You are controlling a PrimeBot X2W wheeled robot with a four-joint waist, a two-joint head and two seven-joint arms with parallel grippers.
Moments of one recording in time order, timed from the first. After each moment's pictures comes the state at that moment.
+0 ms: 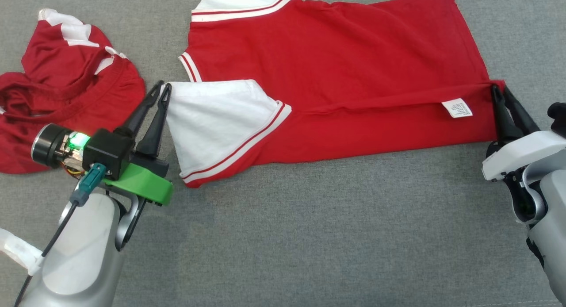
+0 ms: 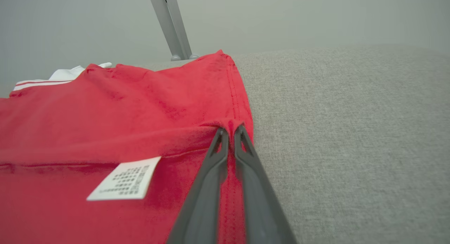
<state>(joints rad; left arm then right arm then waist) -0.49 0.32 -0.34 0.29 -0.17 -0.13 -0.26 -0.52 -0.42 0.21 0.59 0.56 0.13 -0.26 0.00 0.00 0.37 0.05</state>
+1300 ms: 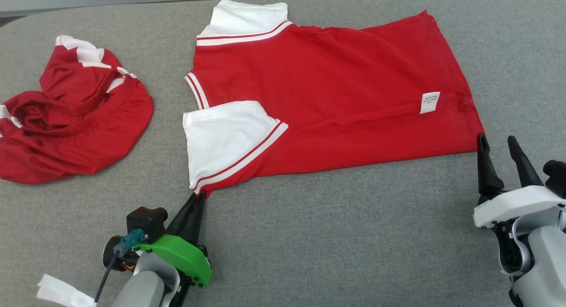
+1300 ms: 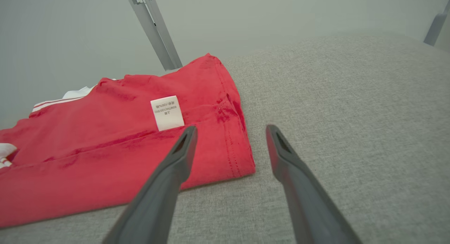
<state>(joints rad) -0.31 0.16 -0.40 0.62 -0.49 -0.13 -0.26 -0.27 -0.27 0.01 0.43 0.47 0.13 -0.26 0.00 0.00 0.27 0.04</state>
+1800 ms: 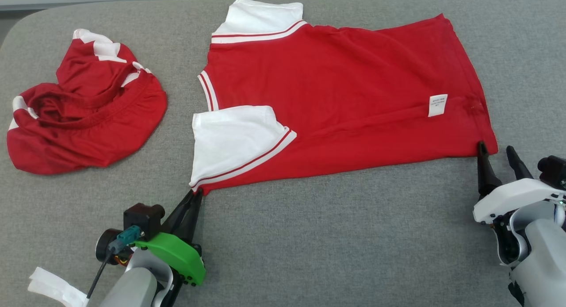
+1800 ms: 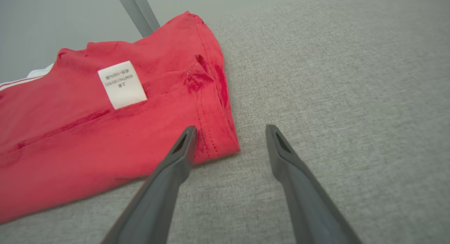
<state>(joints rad) -0.33 0.23 -0.47 0.59 -0.51 -0.13 -0.26 -0.39 -0.29 0.06 0.70 0.54 0.13 -0.26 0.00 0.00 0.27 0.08</state>
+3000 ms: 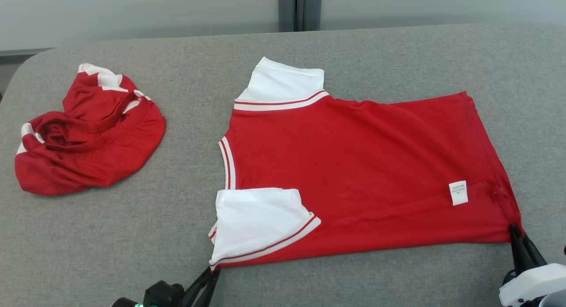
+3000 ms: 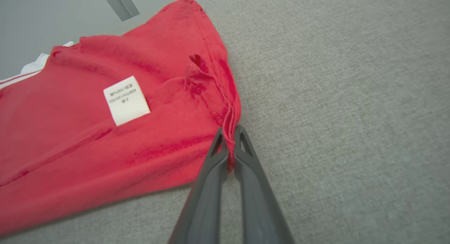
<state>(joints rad) 0.00 0.35 -0.57 0.28 -0.44 -0.06 -0.21 -0.01 -0.34 0.03 0.50 0.65 0.13 -0.26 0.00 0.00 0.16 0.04</state>
